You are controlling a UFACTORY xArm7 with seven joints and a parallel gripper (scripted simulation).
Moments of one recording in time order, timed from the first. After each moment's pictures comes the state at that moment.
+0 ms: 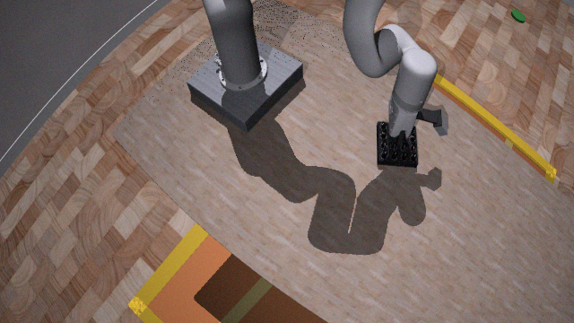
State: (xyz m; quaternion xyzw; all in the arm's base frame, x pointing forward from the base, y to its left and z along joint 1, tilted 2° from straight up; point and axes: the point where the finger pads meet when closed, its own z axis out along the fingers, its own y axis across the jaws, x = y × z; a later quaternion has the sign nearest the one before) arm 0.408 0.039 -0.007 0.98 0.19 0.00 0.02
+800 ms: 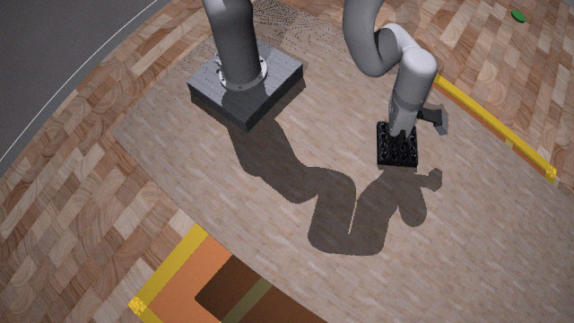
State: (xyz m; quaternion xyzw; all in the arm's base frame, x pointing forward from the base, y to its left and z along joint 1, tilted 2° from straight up) arm 0.408 0.039 -0.004 0.98 0.19 0.00 0.02
